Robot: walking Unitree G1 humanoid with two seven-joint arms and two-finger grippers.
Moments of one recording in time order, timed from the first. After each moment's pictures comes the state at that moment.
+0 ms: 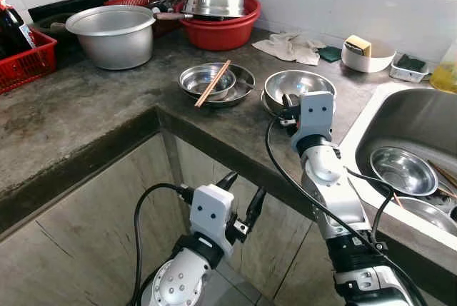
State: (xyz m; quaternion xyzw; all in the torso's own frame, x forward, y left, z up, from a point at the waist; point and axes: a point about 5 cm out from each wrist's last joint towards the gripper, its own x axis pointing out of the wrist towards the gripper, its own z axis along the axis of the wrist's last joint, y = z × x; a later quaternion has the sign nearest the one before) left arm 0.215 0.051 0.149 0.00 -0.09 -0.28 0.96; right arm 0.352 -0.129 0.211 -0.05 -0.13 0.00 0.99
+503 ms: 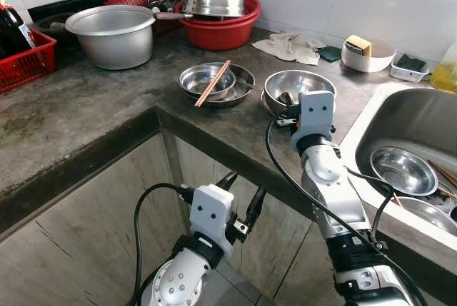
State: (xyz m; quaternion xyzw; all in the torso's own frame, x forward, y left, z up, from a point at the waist) left arm 0.215 0.051 0.149 0.00 -0.09 -0.28 0.96; right arm 0.352 -0.129 0.213 -0.04 -0.13 0.00 0.99
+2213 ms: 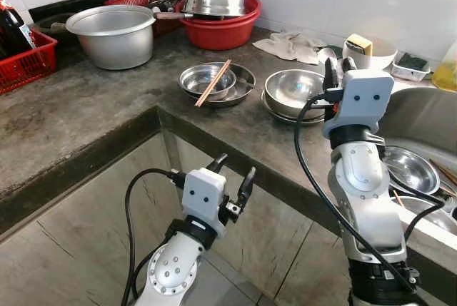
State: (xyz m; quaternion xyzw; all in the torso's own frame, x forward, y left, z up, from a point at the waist) left arm 0.231 0.063 0.165 0.02 -0.12 -0.24 0.96; right arm 0.297 -0.145 0.270 -0.06 -0.27 -0.06 0.96
